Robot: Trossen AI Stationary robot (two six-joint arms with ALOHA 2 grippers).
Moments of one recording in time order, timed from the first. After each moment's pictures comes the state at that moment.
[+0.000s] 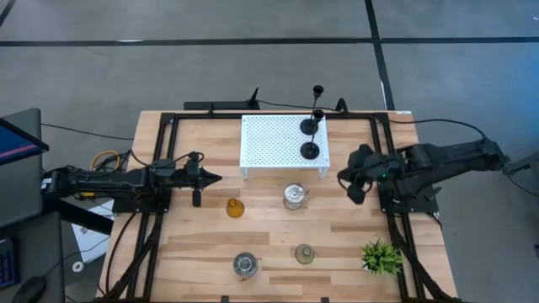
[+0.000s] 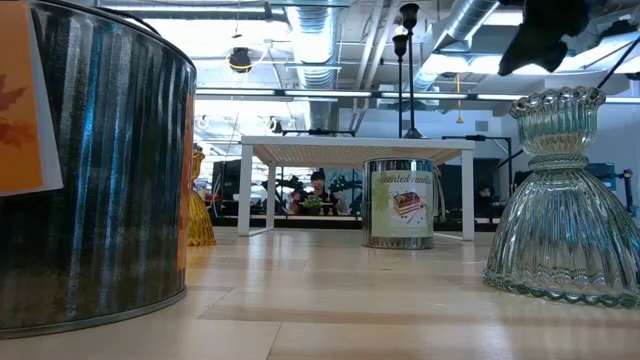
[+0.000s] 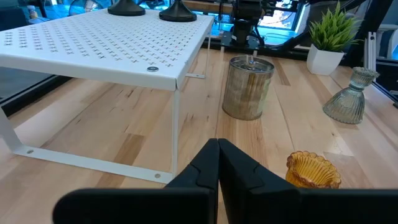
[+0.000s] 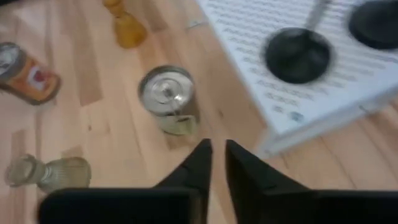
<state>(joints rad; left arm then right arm) 0.11 0.31 0.01 0.25 -0.01 -0.03 0.20 0.84 0.86 -0.83 0.33 0.47</state>
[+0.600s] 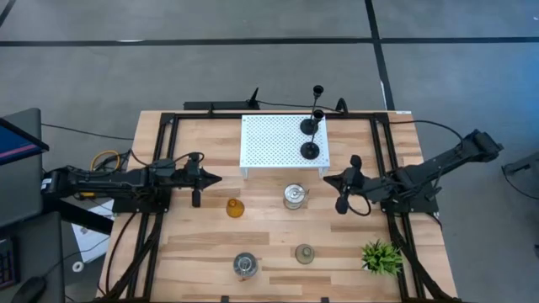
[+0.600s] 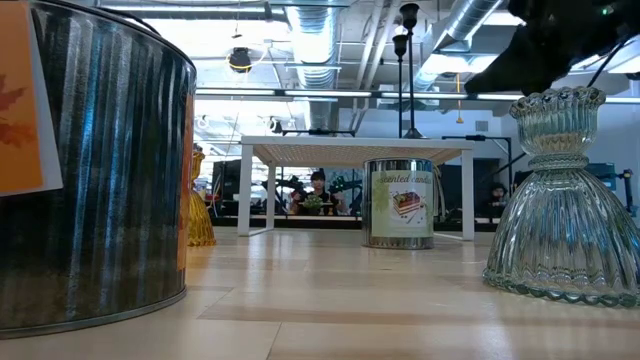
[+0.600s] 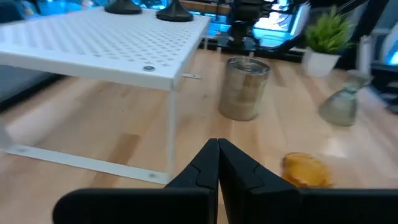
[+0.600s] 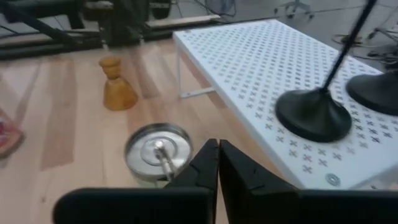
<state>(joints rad) 0.11 0.31 0.01 0.25 0.02 -0.06 0.40 0.84 0.45 -0.11 0.73 0.33</state>
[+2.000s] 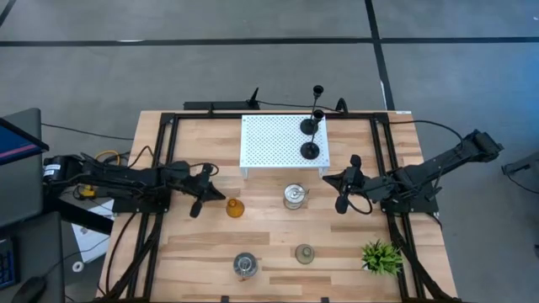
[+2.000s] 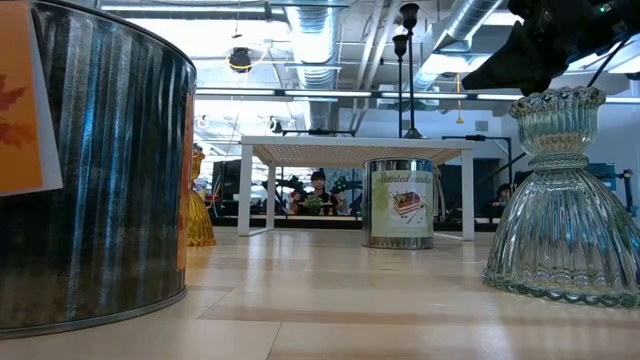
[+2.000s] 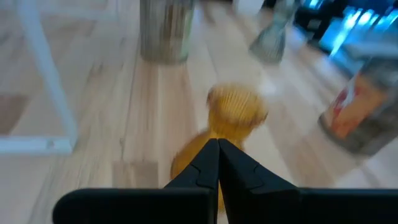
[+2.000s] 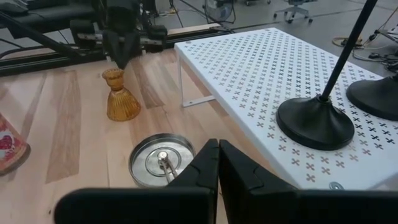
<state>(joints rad) 0.11 0.68 0.01 0.48 0.33 -0.02 0.40 0.84 0.45 -0.07 0.73 0.33</state>
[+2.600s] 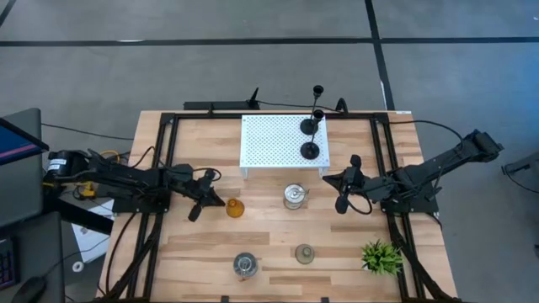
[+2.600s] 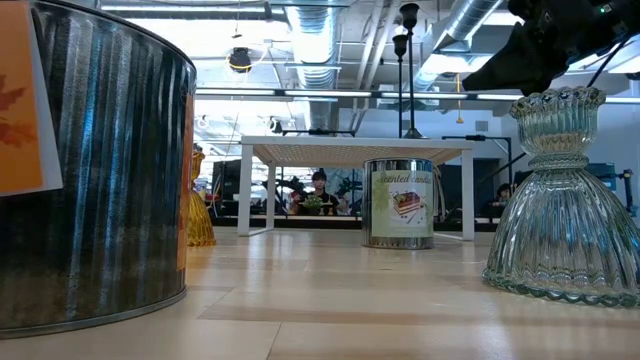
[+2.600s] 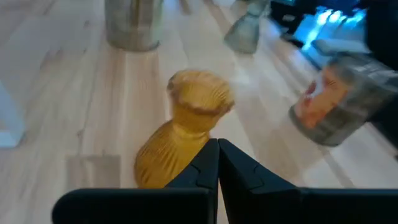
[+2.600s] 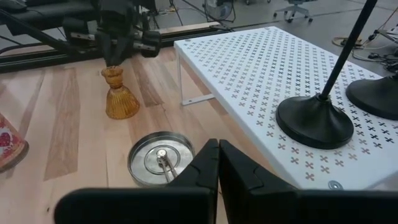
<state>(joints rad) 0.06 0.79 0.01 0.53 0.37 -0.06 0.40 0.84 0.45 -0.08 0.73 0.33</state>
